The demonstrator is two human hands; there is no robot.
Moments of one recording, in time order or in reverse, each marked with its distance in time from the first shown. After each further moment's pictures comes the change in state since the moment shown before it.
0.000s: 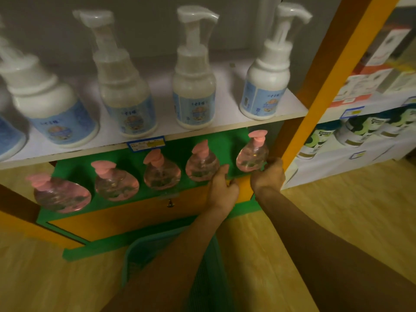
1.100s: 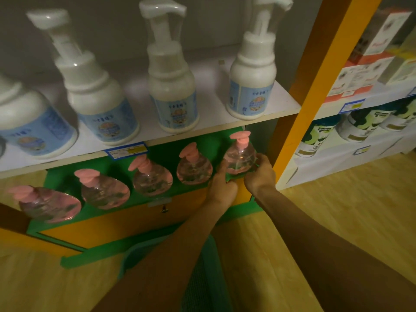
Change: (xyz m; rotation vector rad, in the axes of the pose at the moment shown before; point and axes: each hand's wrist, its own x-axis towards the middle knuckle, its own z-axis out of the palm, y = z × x) left_hand 0.023 0.006 0.019 0.083 -0.077 0.023; right_hand 0.024 0.010 0.002 -0.017 -0.266 -0.052
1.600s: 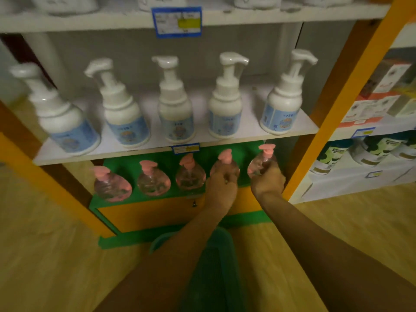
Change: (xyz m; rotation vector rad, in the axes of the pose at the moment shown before) left_hand -0.083 0.019 -0.088 0.026 0.268 0.170; right_hand -0.085 -0.059 0.006 -0.074 0.096 -0.131
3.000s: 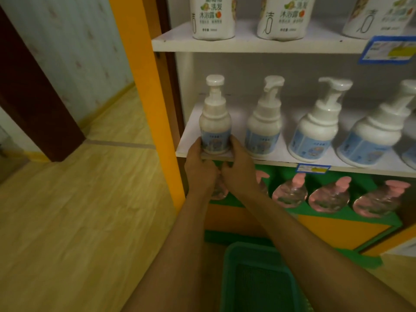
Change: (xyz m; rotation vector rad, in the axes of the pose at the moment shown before) left_hand 0.012 -0.068 -0.274 -0.247 0.621 0.113; right_hand -0.169 -0.184 0.188 0.285 -0.564 -0.576
